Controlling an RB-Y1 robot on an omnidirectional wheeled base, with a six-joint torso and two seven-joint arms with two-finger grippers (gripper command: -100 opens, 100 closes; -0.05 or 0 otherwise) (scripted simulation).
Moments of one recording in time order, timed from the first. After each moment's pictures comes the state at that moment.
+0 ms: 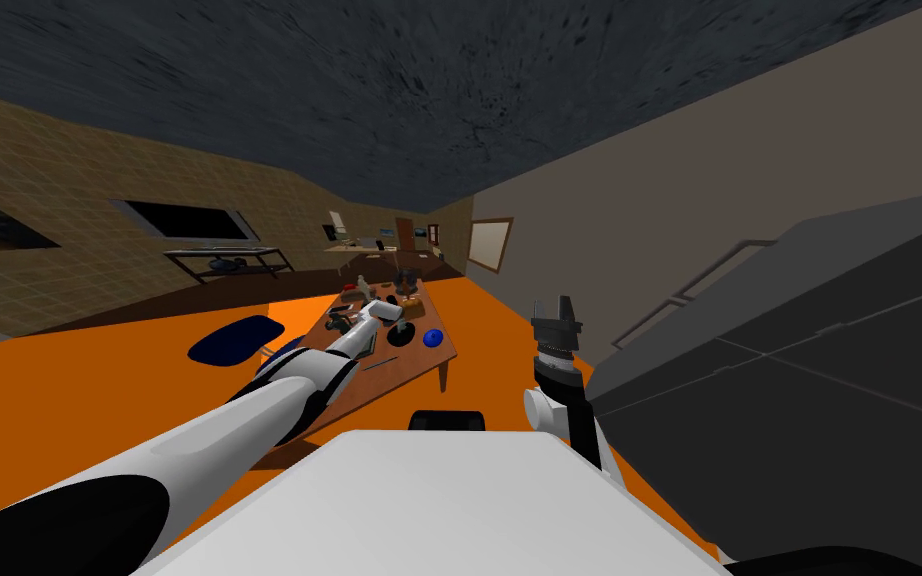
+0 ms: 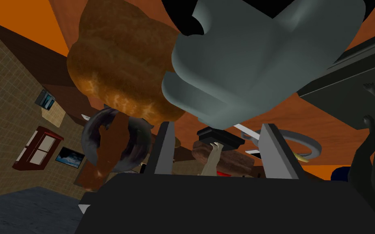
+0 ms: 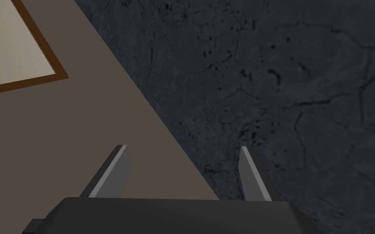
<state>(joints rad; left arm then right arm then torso) -0.70 0.47 -0.11 -0.85 0.18 0.99 -0.47 0.49 0.01 0.01 -2.37 0.04 -0.48 -0.09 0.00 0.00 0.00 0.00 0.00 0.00</state>
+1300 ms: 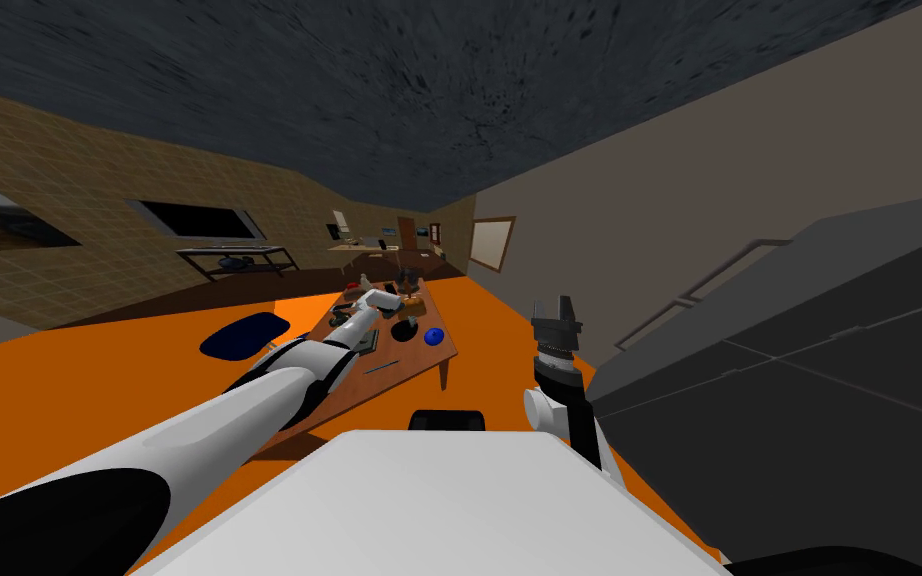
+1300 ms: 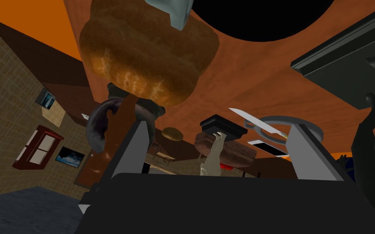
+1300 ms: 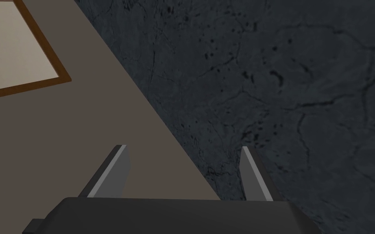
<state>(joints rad) -0.77 0.51 -0.11 -0.91 0.23 1.11 -0.51 0.49 0.01 0.01 -2.37 0.04 -0.48 -0.09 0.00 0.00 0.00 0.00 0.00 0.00</state>
